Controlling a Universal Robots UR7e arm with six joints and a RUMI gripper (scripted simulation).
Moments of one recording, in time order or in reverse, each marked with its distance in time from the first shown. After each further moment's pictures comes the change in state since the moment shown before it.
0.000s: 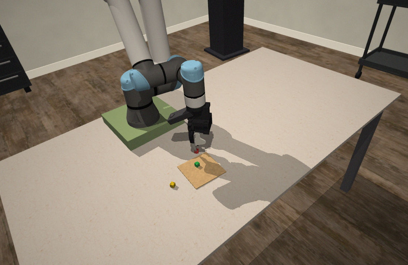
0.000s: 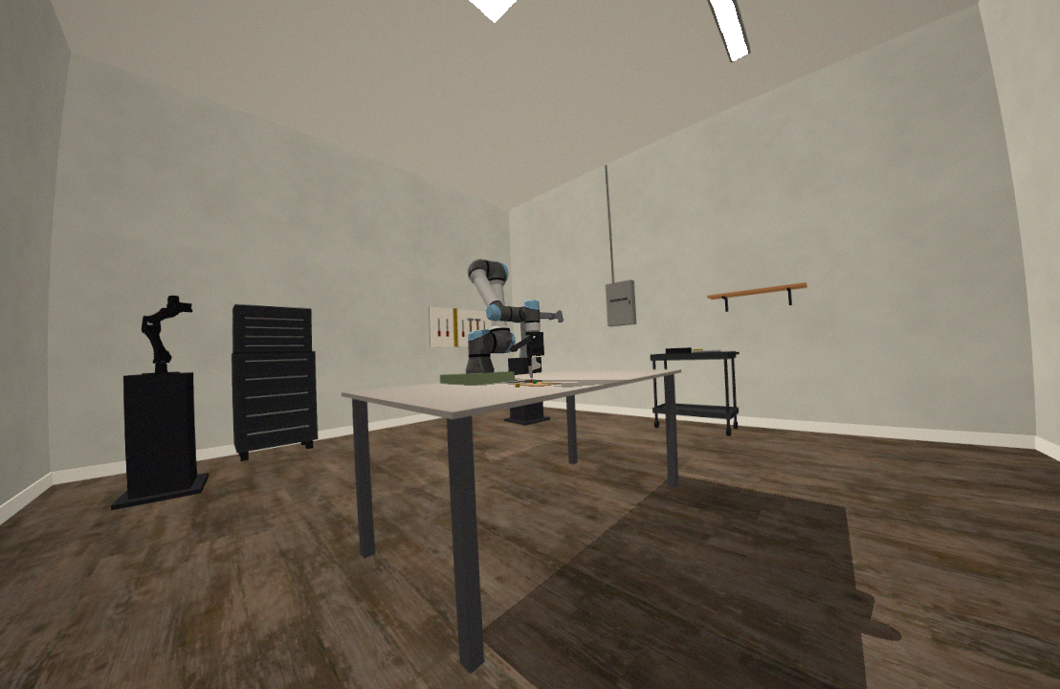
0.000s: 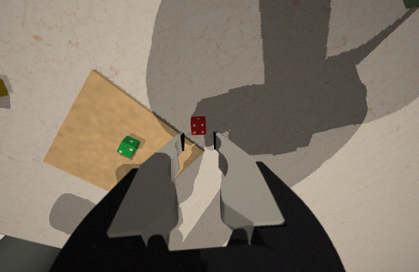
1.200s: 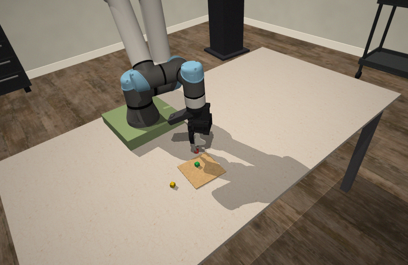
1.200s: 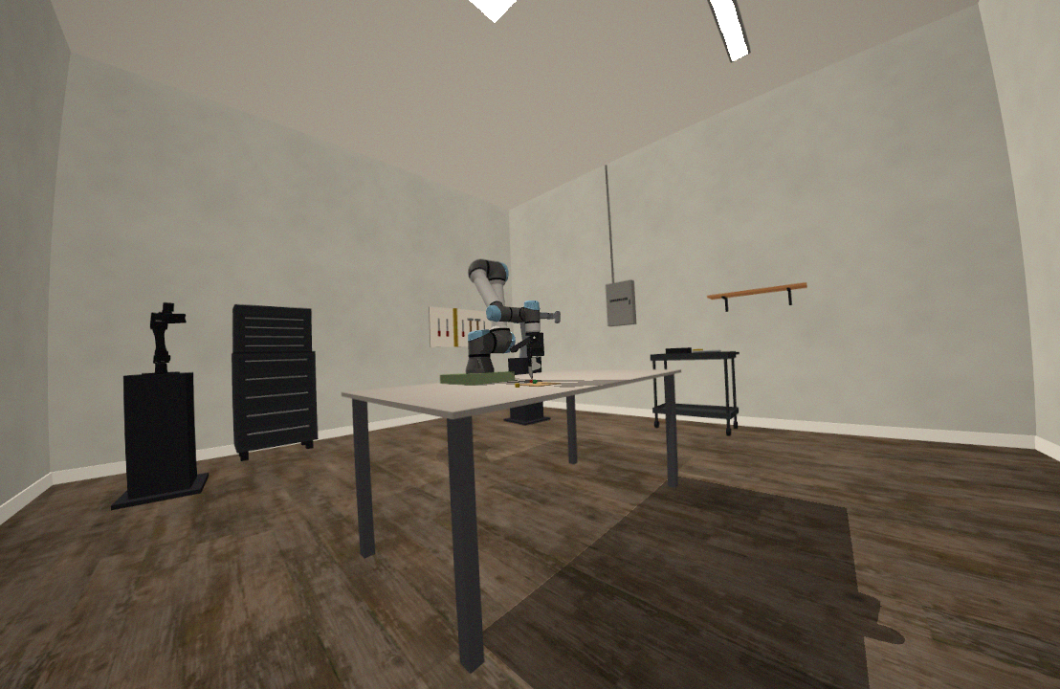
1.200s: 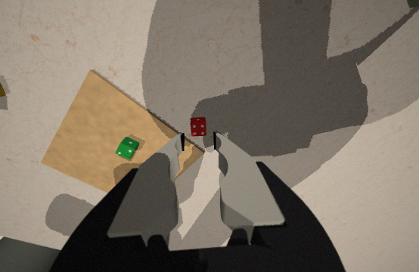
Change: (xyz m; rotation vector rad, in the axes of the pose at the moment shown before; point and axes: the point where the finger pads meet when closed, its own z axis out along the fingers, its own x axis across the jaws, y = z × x) arm 0.000 0.000 0.003 0.000 0.000 0.000
